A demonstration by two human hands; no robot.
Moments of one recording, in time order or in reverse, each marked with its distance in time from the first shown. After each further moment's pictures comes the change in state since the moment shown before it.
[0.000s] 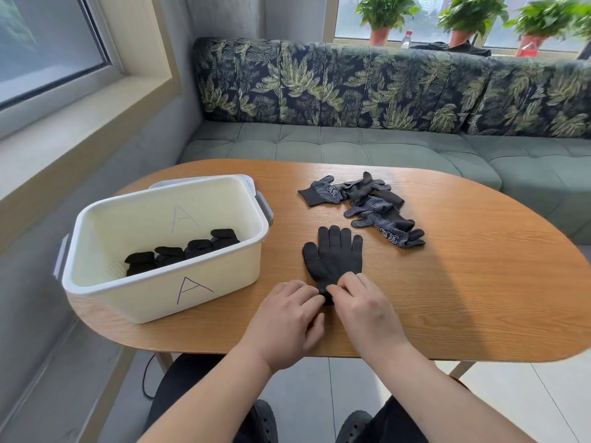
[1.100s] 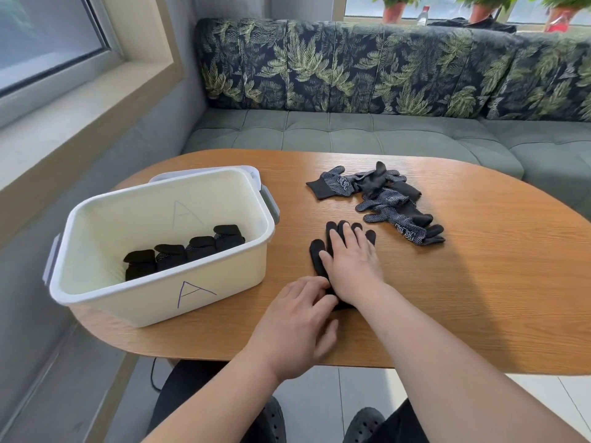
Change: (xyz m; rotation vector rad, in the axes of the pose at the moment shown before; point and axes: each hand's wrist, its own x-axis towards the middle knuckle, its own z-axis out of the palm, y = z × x) left_hand 0.004 0.001 -0.004 -0.066 -0.114 -0.092; right_hand 0.098 0.007 0.039 0.034 -0.556 0.443
